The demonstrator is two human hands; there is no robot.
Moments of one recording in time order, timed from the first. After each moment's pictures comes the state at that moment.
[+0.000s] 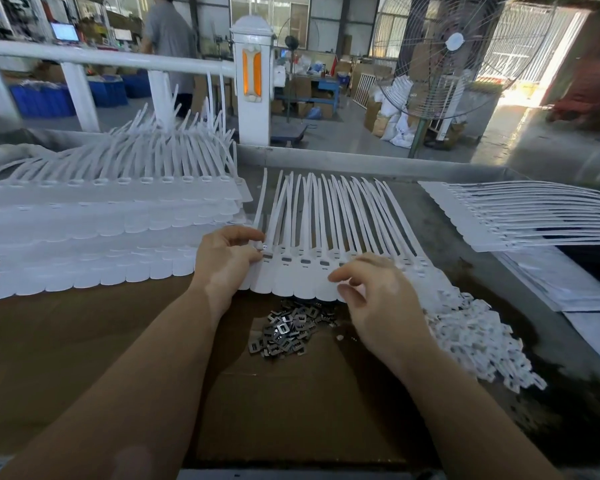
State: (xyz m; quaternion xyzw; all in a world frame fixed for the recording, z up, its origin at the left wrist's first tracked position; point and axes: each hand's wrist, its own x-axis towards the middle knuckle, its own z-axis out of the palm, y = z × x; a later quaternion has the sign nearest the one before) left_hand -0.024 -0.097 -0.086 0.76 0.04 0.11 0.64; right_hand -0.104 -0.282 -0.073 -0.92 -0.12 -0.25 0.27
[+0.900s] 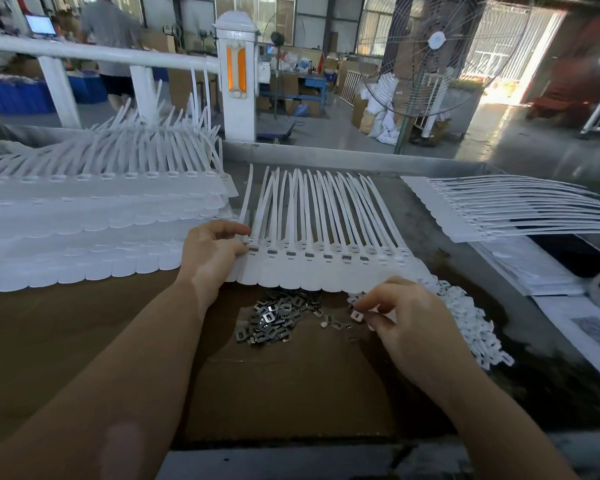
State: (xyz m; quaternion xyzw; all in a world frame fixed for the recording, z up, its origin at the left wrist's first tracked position) left_hand -0.023 -0.096 -0.087 0.76 0.05 0.11 0.64; right_hand -0.149 -0.312 -0.063 -0.96 -0.06 -0.17 0.23
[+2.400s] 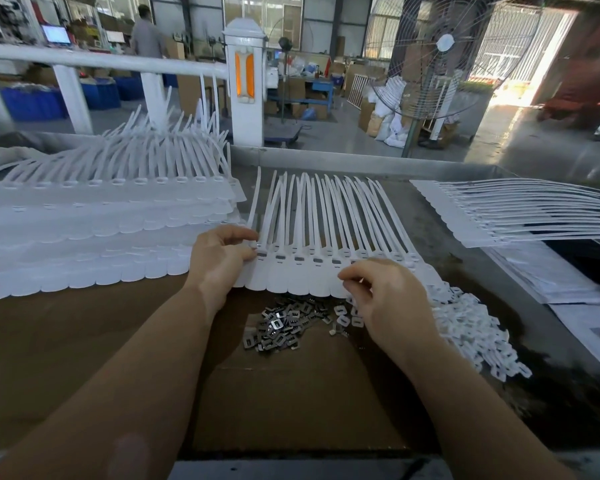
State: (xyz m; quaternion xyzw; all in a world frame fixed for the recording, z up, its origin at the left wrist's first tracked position) left_hand -0.023 -0.096 -0.089 0.75 0.05 0.10 0.65; right_hand -0.103 -0.299 -0.078 -0.93 -0.11 -0.27 0.25
